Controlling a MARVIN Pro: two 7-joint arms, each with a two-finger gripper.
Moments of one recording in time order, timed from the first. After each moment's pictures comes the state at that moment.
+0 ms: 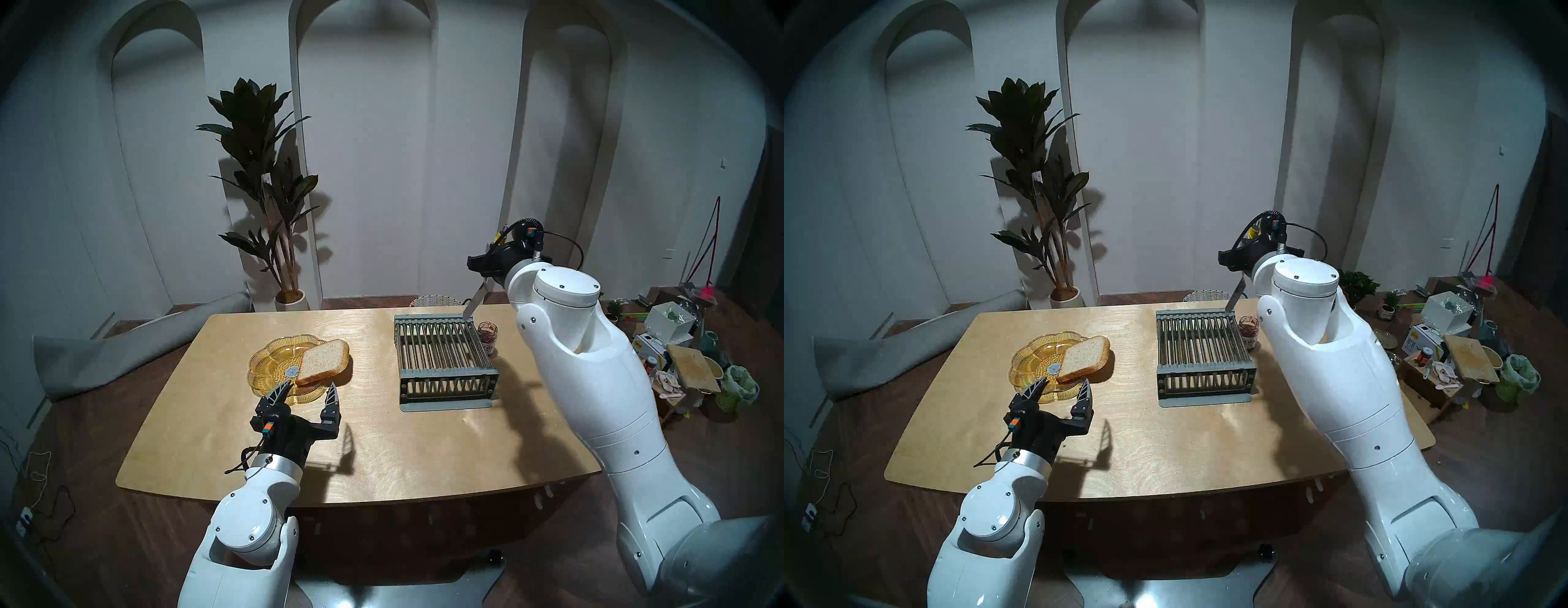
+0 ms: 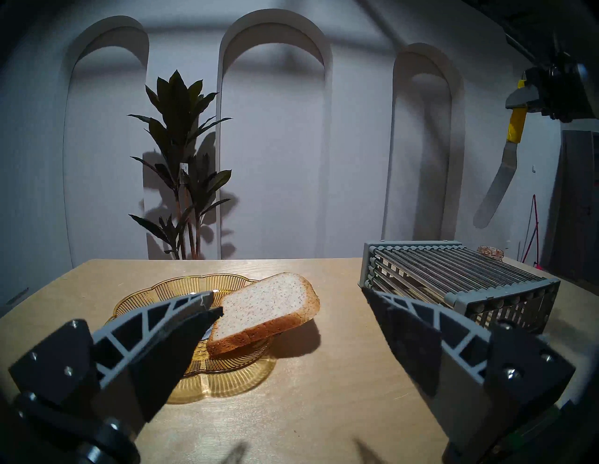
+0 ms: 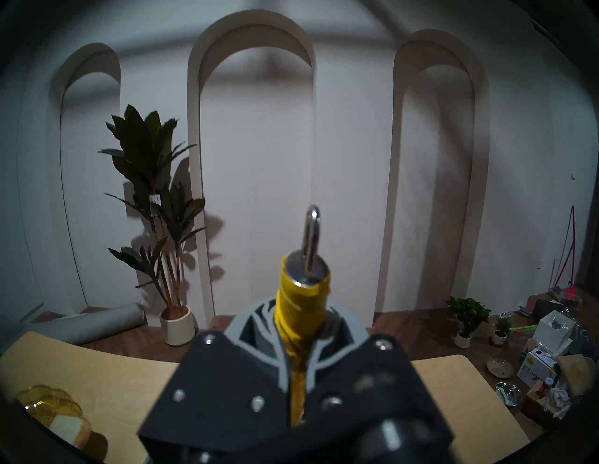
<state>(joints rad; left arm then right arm) 2.00 -1.52 -1.53 -1.90 -0.06 -0.08 -0.05 -1.12 -1.18 1.28 -1.77 0.54 0.60 -0.38</state>
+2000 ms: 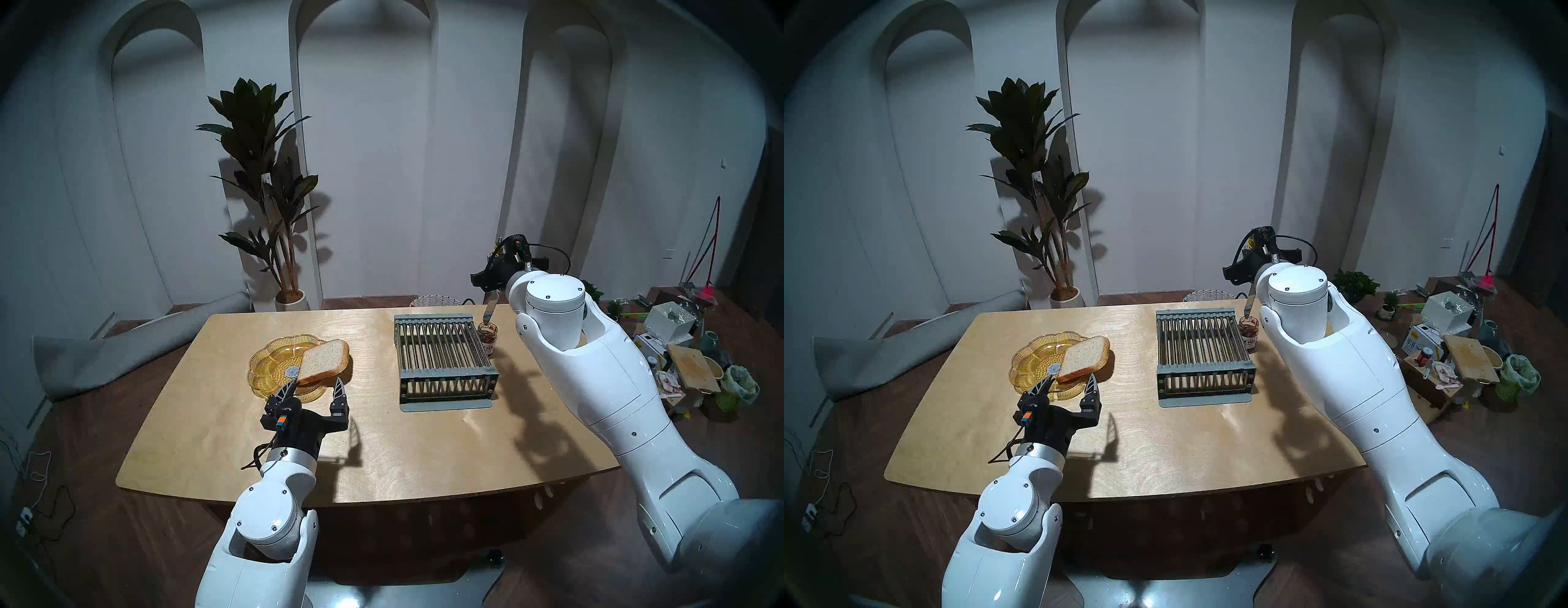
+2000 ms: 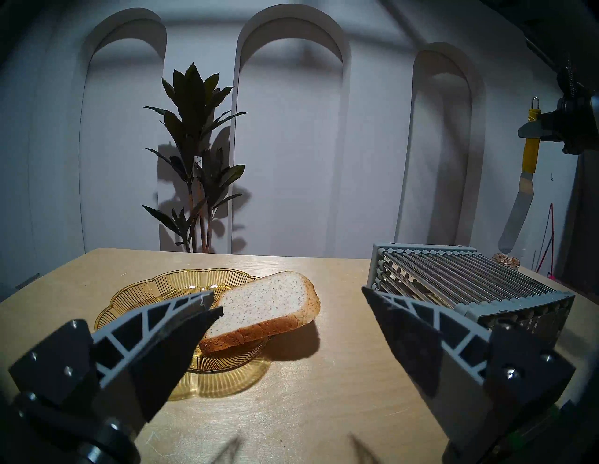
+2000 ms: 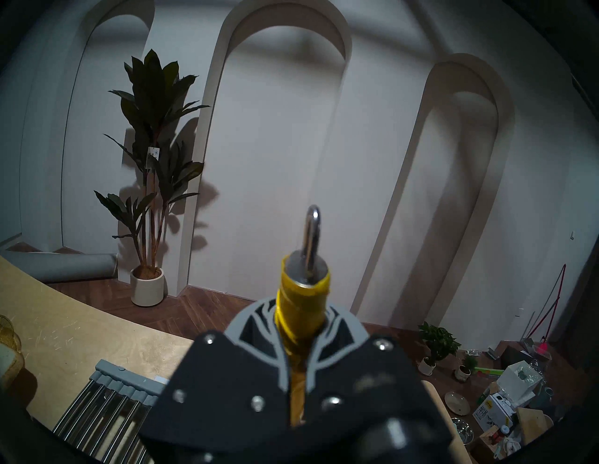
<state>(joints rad) 1.96 -1.55 -1.49 -1.87 -0.06 -0.06 0.04 -1.07 -1.10 1.15 -1.64 0.40 0.50 -0.28</state>
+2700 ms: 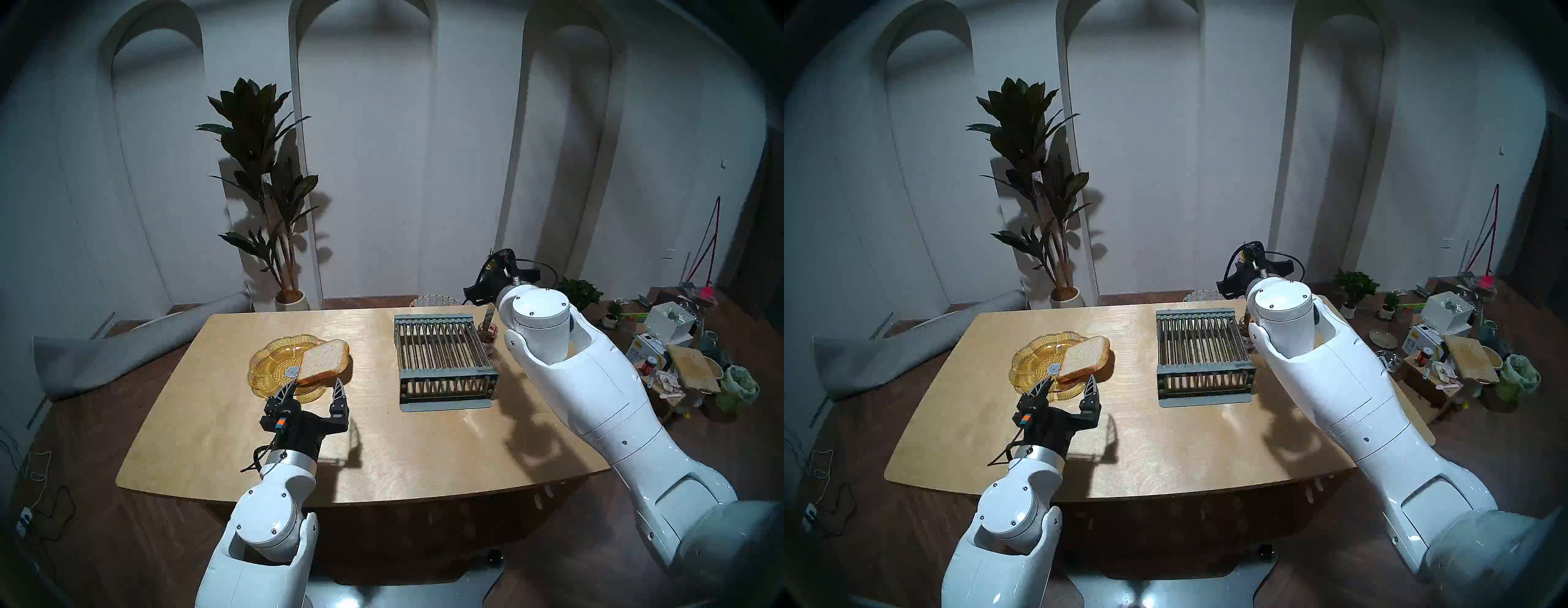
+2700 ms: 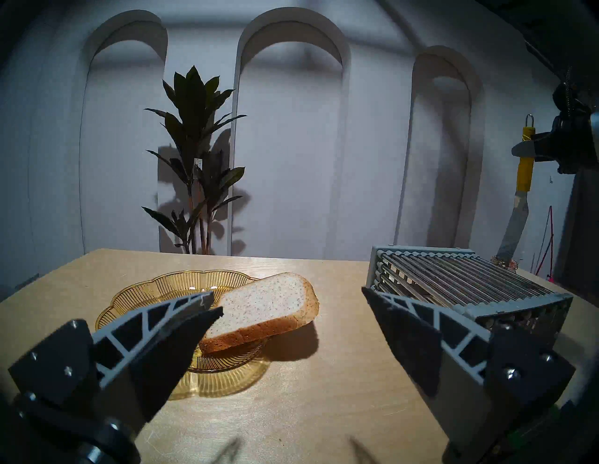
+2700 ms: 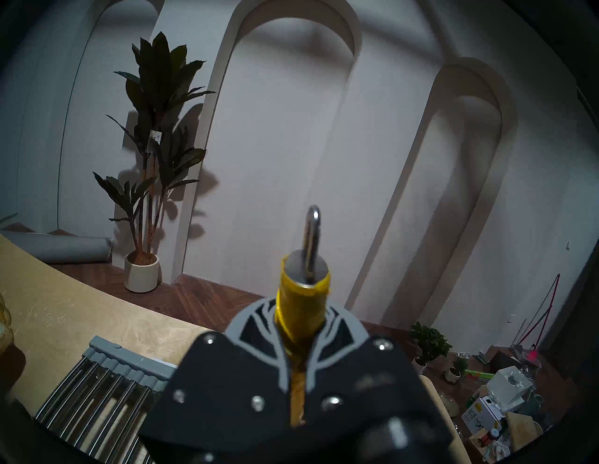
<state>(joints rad) 1.97 -1.55 -1.49 -1.88 -0.06 -0.09 0.04 -1.08 -1.10 1.10 -1.60 0.36 0.47 -0.31</state>
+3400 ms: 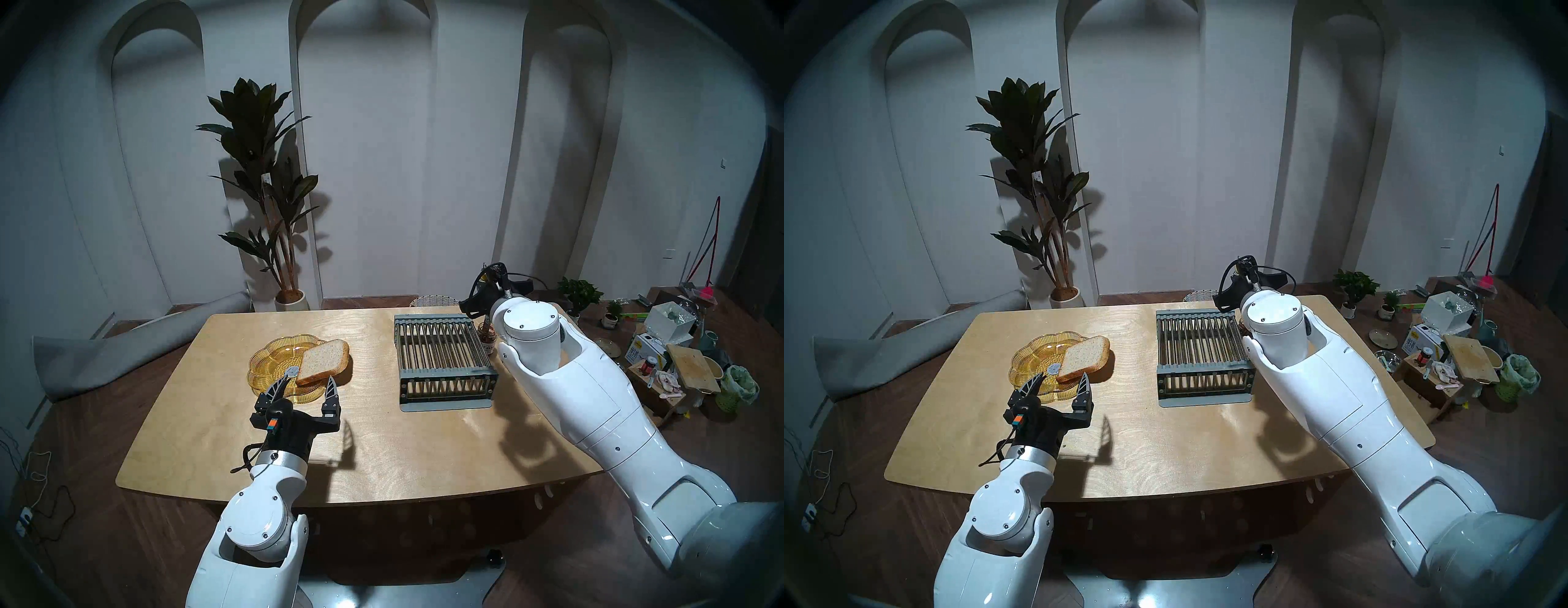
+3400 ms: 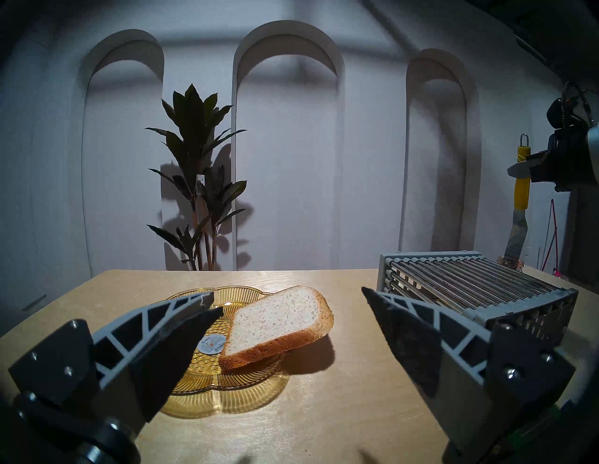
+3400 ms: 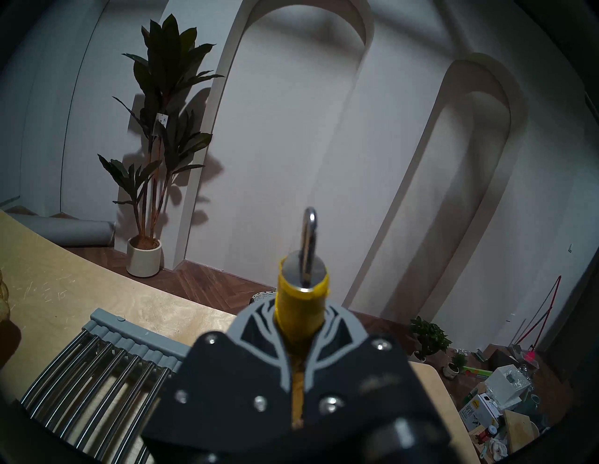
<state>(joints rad) 1.99 -1.52 -1.52 -1.90 -0.03 -0.12 0.03 -1.09 -1.10 1.05 -1.57 0.34 0.46 -0.32</state>
